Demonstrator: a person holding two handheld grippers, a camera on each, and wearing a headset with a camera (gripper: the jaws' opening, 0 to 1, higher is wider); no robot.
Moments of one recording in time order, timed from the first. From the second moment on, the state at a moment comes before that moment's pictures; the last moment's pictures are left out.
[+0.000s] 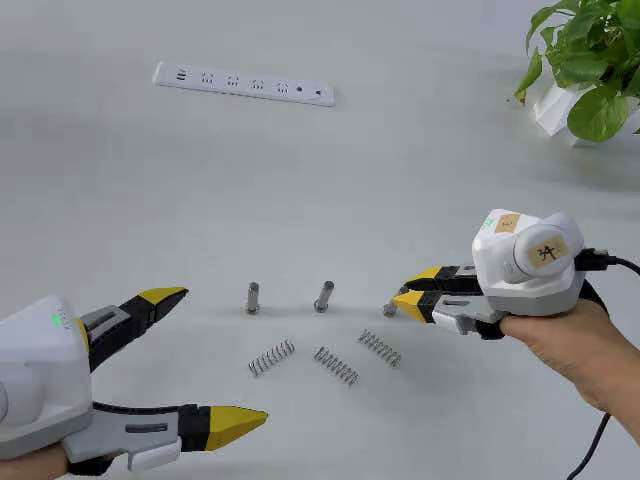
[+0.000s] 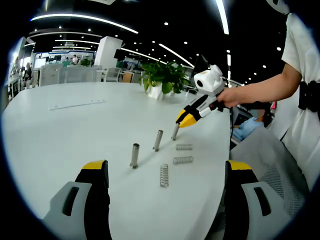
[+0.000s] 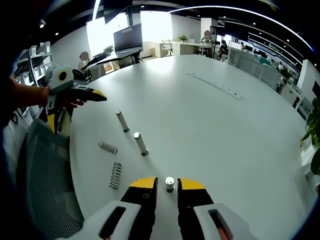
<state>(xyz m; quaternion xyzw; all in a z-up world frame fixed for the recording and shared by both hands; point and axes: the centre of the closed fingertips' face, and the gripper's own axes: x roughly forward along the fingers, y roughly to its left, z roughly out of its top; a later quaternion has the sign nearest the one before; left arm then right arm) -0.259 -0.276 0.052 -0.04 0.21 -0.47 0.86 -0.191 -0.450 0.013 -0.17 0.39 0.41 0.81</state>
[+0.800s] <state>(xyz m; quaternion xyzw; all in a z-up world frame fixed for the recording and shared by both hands) -0.263 -0.273 0.058 -0.03 0.21 -0.47 0.86 -0.204 -0.462 0.024 -0.15 0.37 0.41 0.82</state>
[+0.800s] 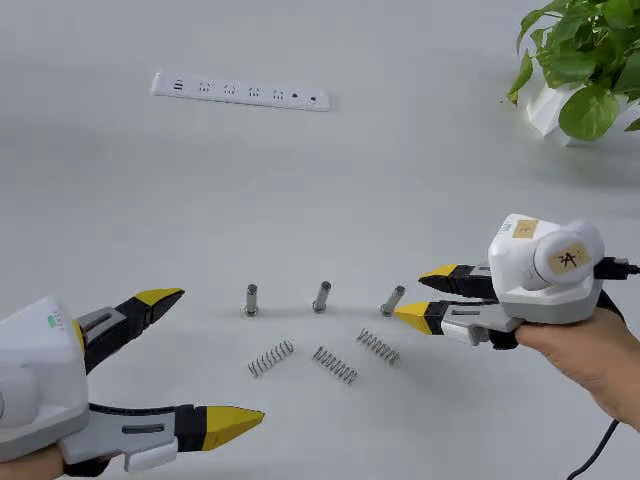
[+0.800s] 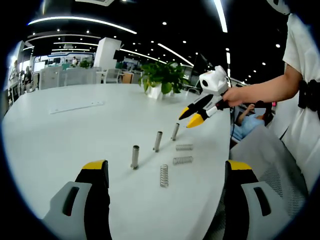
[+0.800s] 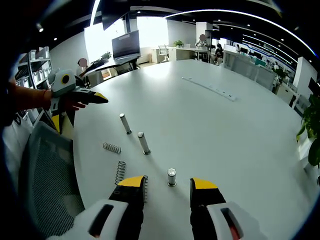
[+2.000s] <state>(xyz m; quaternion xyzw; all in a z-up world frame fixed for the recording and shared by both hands) -0.280 -0.279 0.050 0.06 0.24 -0.49 0.84 -0.255 -0.501 0.035 -0.11 0.30 0.46 0.83</state>
